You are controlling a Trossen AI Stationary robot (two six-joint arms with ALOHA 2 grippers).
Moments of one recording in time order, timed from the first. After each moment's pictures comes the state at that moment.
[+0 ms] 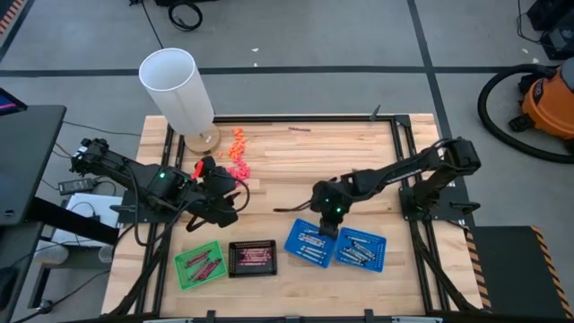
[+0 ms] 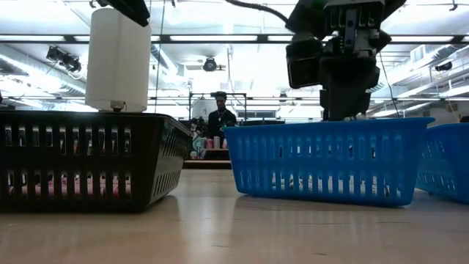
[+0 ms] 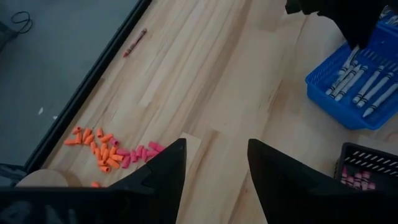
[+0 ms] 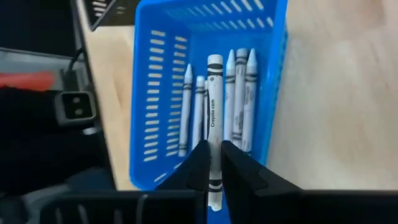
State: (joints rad) left arm -0.41 1.25 1.27 -1.09 -0.67 -0.61; right arm 0.09 1.61 0.89 -0.29 -0.47 0.63
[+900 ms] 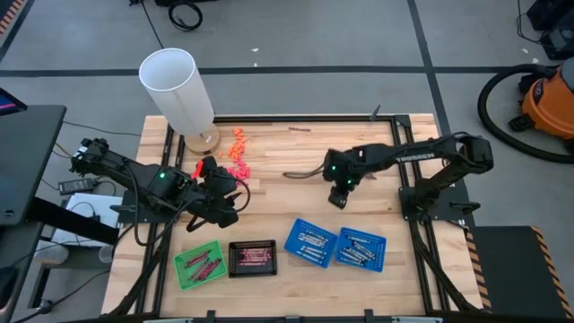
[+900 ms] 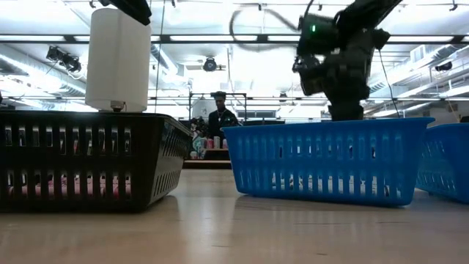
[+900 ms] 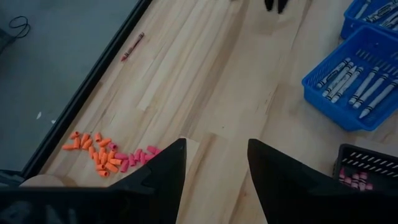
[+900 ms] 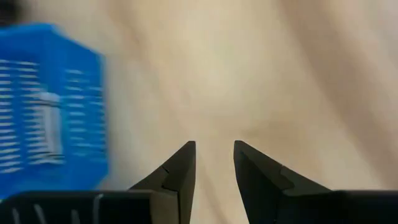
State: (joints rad) left arm -0.41 1.25 1.27 -1.07 -0.67 -0.59; right arm -0.18 1.46 0.89 -0.65 -0.25 0.36
